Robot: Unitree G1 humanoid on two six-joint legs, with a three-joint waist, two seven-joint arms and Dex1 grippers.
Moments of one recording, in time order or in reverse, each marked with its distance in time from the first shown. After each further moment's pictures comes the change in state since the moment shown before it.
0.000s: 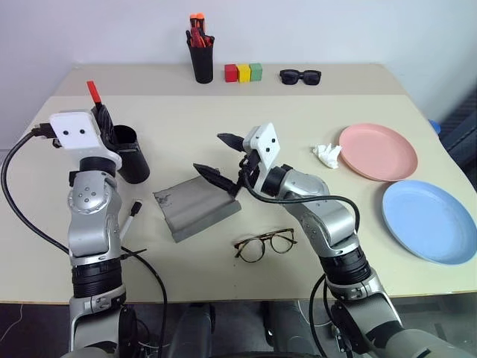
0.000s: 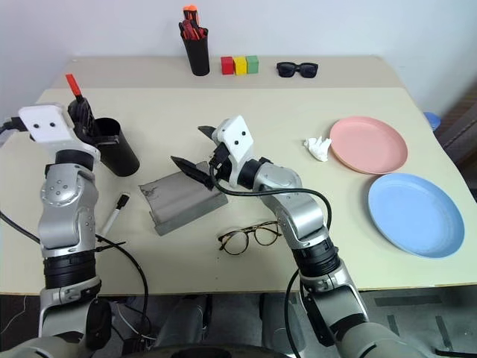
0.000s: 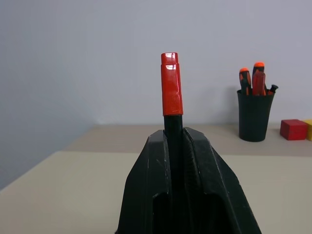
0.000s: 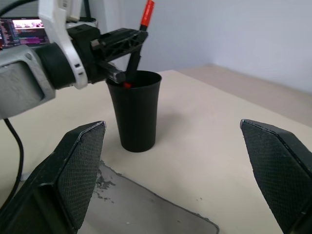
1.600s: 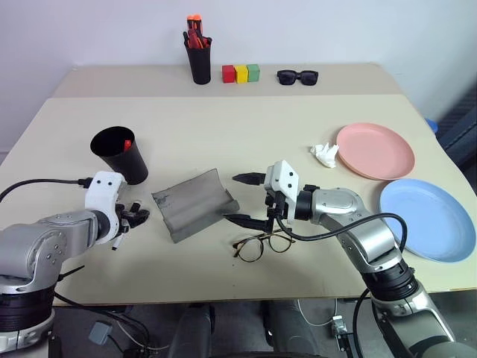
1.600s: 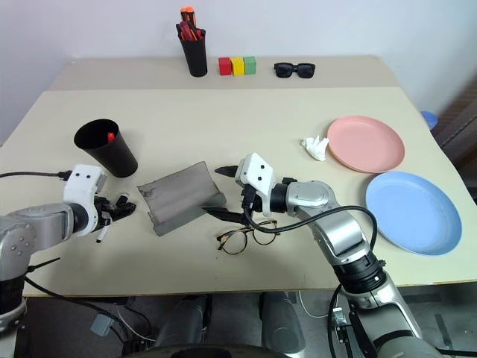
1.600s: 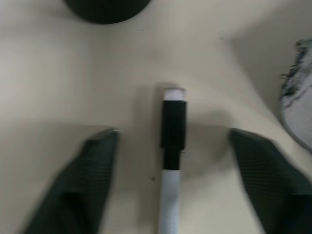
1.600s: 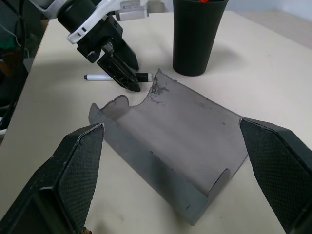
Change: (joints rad) left arm 0.175 0.447 -0.062 -0.273 -0.551 1.229 -0.136; right arm 0.126 -0.317 0.039 -0.123 0.046 0.015 0.271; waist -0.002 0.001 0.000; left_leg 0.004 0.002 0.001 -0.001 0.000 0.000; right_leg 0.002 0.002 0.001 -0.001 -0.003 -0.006
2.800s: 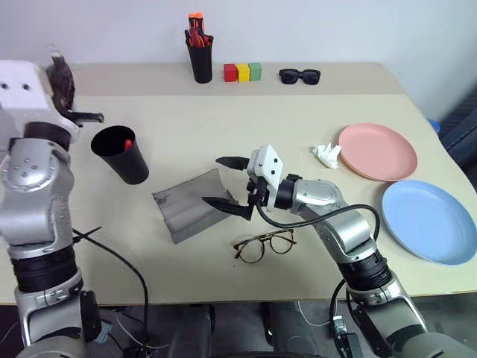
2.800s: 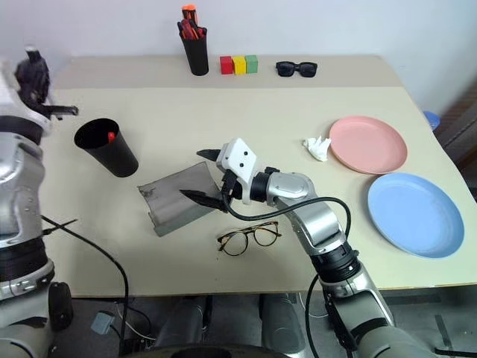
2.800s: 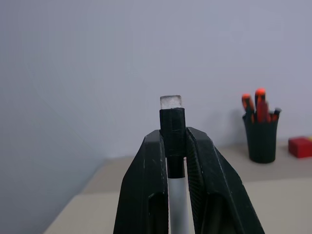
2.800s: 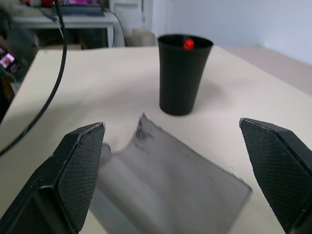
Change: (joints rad) left arm -0.260 -0.220 0.108 0.185 0.438 -1.038 0.088; right arm -0.087 0.175 0.022 0.076 -0.039 -0.048 -0.077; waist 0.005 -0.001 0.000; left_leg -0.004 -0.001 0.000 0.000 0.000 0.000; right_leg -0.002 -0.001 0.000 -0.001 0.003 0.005
